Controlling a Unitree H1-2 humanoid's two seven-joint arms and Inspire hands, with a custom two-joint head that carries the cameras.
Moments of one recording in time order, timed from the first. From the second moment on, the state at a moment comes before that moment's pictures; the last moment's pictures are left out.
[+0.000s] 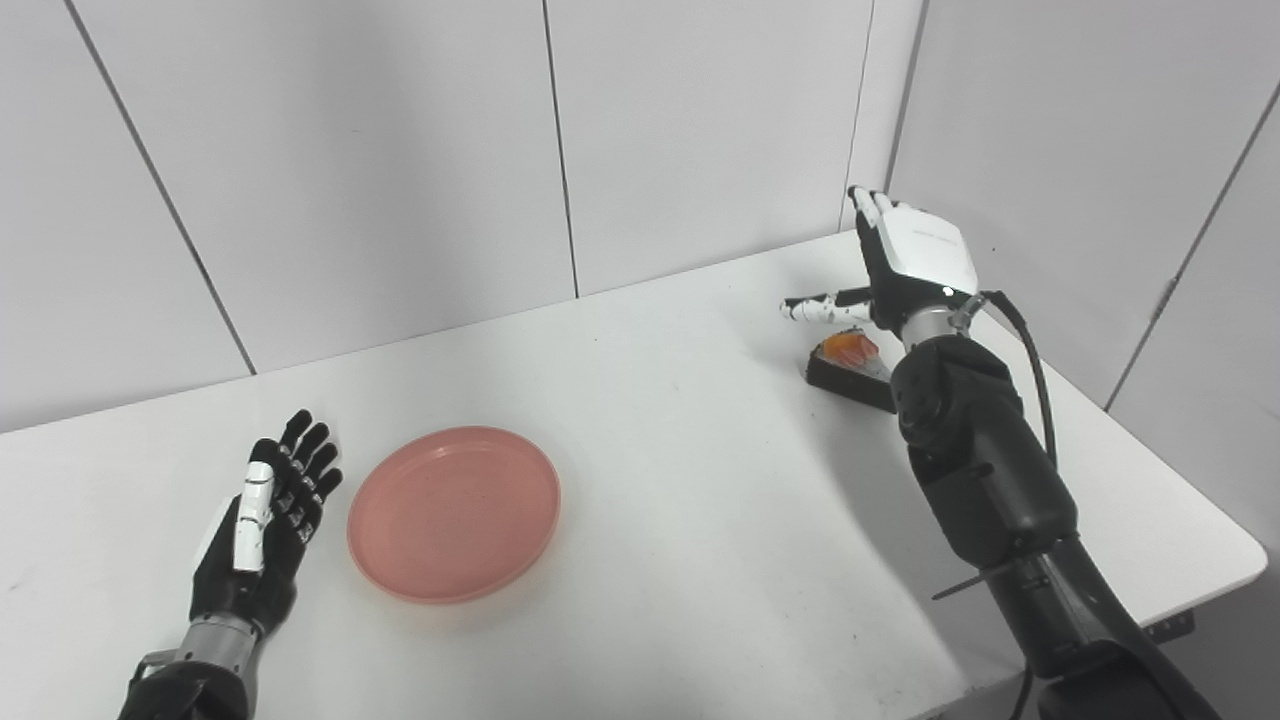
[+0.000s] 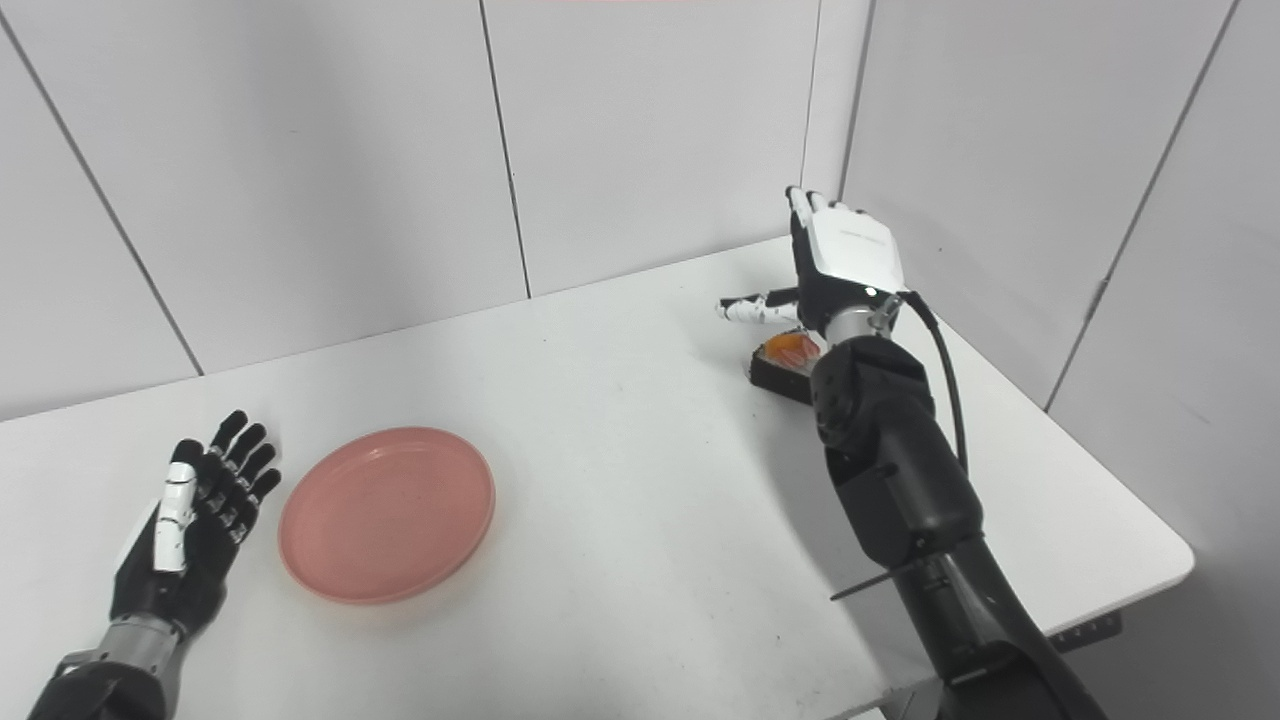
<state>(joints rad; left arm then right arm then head) -0.50 0.15 0.09 0.62 -0.26 -0.14 -0.40 -0.51 -0.42 -0.09 0.08 -1.00 0.47 0.22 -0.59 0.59</state>
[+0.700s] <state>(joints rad) -0.47 0.16 0.08 0.57 -0.26 -0.13 -0.40 -0.50 -0.41 -0.13 0.18 -0.95 0.47 0.22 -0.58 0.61</state>
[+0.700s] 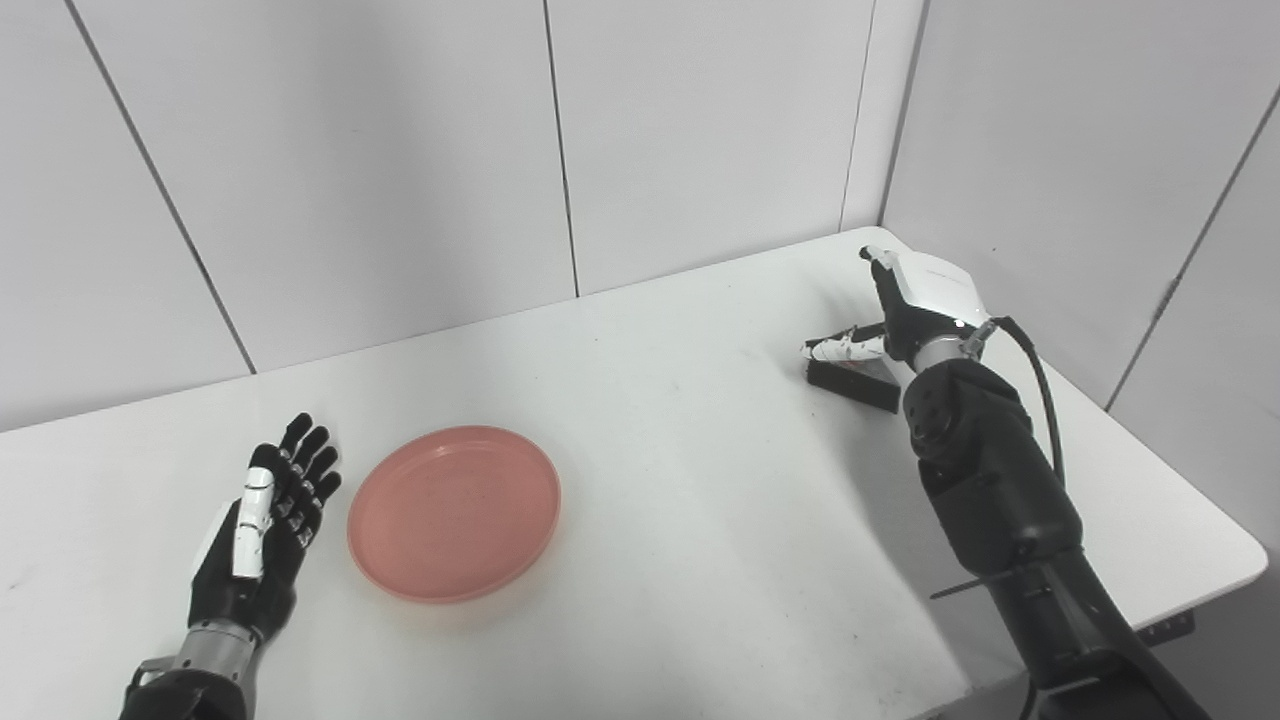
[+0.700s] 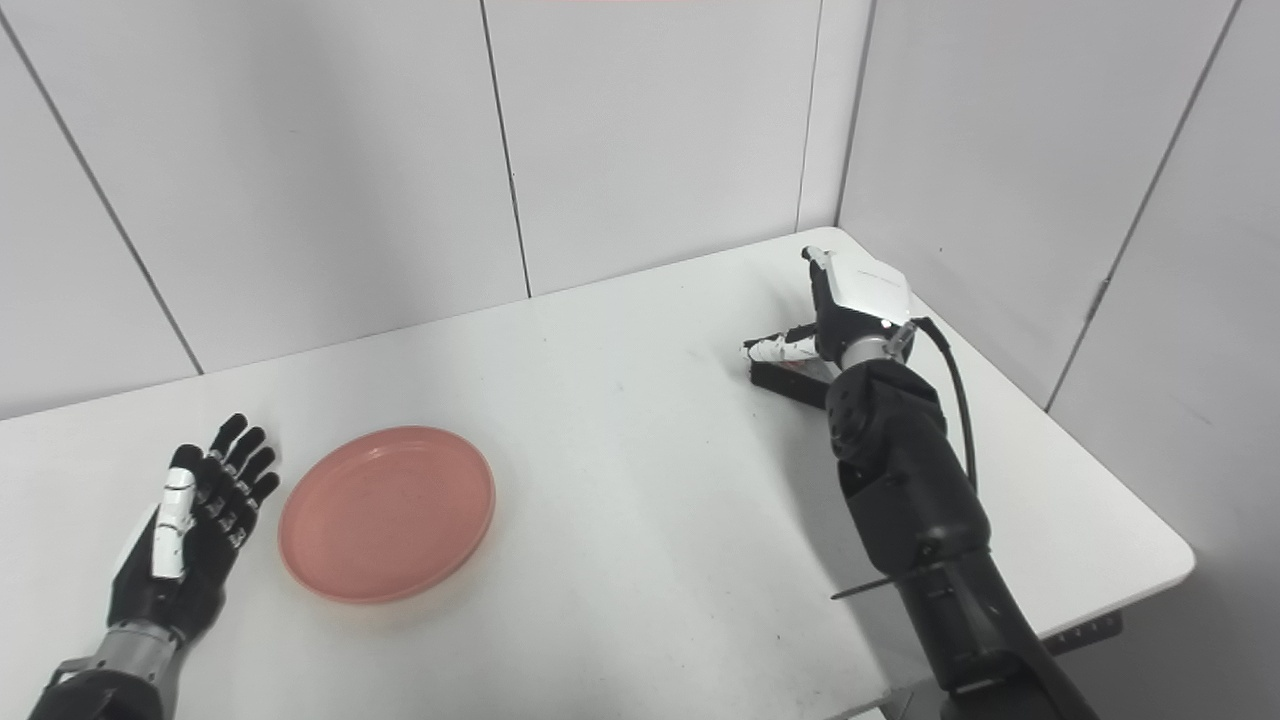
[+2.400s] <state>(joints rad) -0.41 0.13 0.04 0.46 -0.23 -0.09 -0.35 -0.50 -0.41 -0.12 0.22 -0.68 0.47 0.03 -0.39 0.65</state>
